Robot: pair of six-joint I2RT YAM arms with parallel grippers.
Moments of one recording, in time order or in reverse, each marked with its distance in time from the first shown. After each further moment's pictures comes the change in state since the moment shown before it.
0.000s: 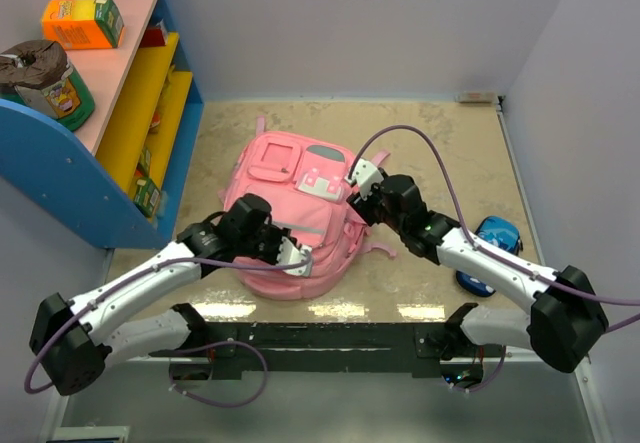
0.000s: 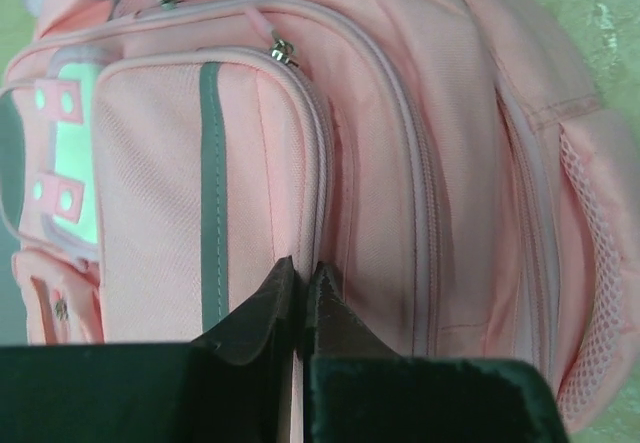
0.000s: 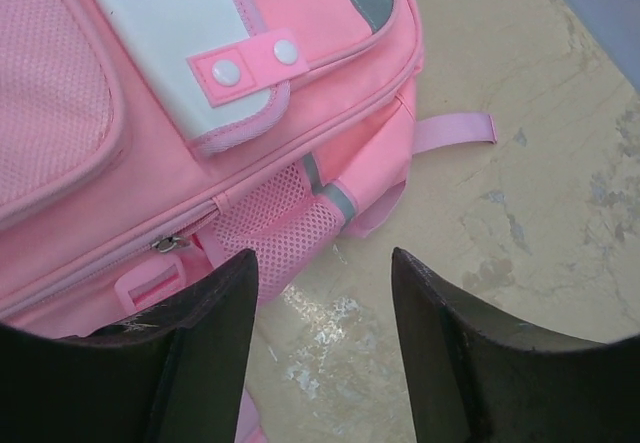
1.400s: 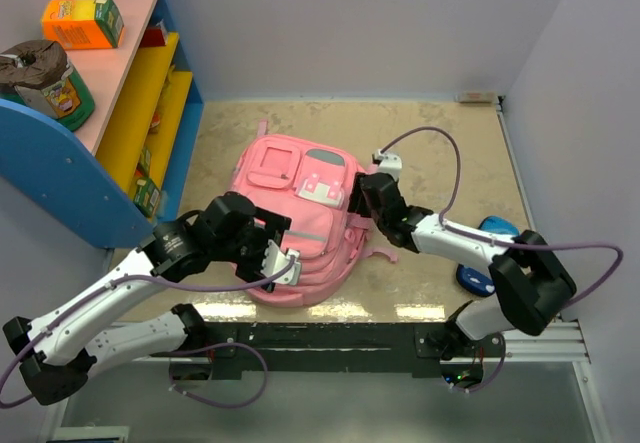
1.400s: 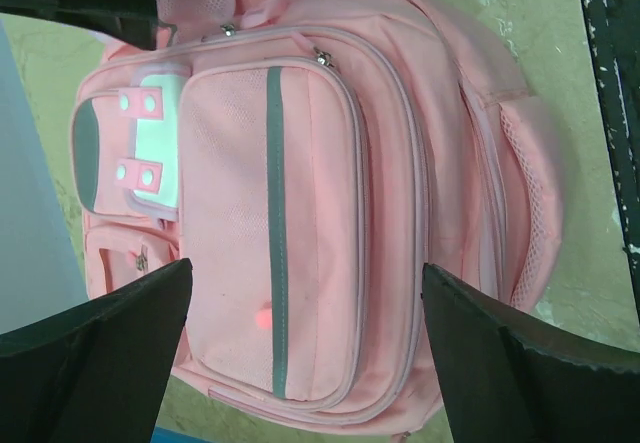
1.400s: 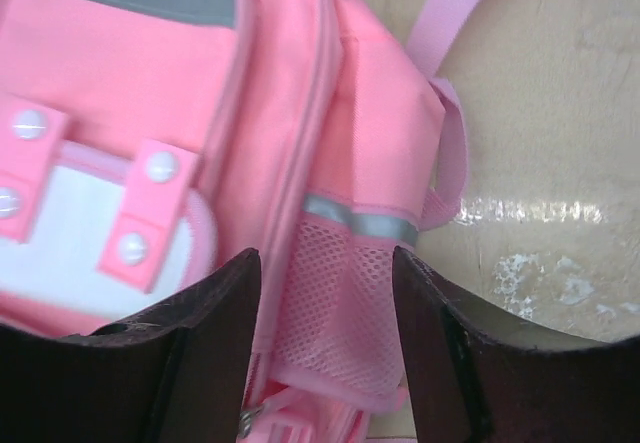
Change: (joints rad) left arm -0.069 -0.152 0.232 -0.360 0.000 -0.066; right arm 0.004 0.278 0.024 0.114 0.256 0.924
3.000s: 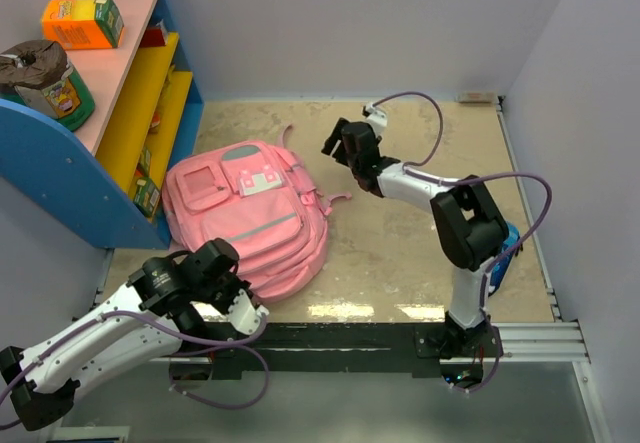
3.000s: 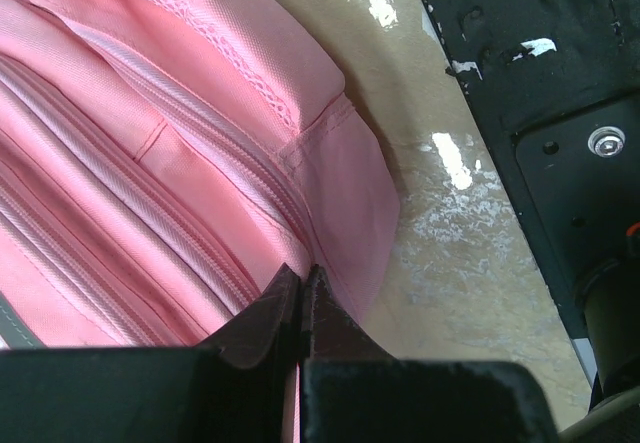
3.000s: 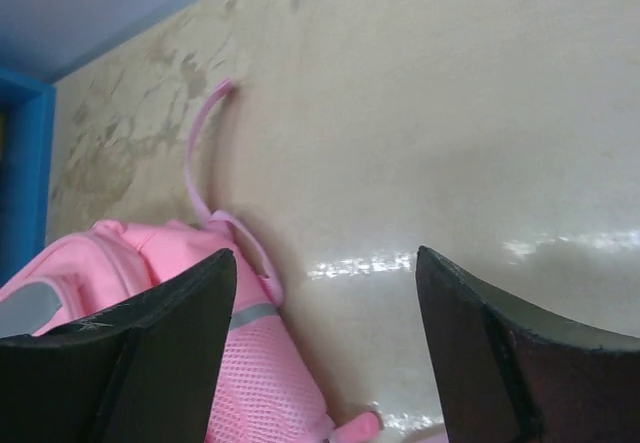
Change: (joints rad) left arm -0.011 -0.272 -0.335 -0.239 -0.090 0.217; right arm -0.126 0.431 0.510 0.066 -0.064 0.155
